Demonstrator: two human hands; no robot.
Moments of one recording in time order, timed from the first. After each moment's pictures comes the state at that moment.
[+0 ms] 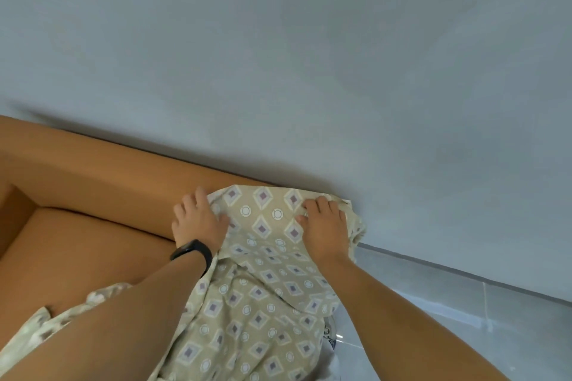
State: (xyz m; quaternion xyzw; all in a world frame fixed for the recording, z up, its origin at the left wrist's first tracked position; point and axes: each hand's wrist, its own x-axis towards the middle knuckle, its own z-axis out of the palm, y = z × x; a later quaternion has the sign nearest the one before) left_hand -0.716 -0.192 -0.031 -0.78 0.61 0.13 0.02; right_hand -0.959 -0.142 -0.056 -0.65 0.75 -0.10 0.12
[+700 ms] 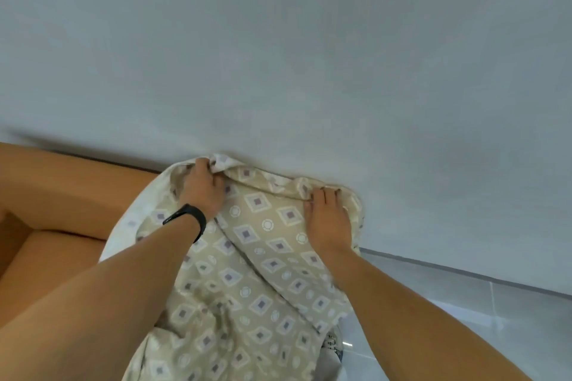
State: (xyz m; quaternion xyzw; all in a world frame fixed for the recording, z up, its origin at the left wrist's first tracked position) left_hand -0.735 -0.281 -0.009 -0.73 0.60 0.28 -0.16; right_hand -0.974 -0.172 -0.061 -0.58 0.79 -0.13 0.16
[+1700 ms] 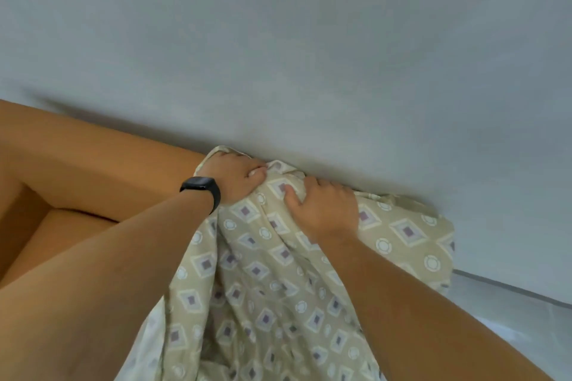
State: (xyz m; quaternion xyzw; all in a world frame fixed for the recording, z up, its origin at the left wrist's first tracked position) left_hand -0.622 -0.355 -0.067 -0.51 0.84 0.14 0.10; right_hand -0.823 -0.252 -0.088 -0.65 0.75 -0.04 0.08
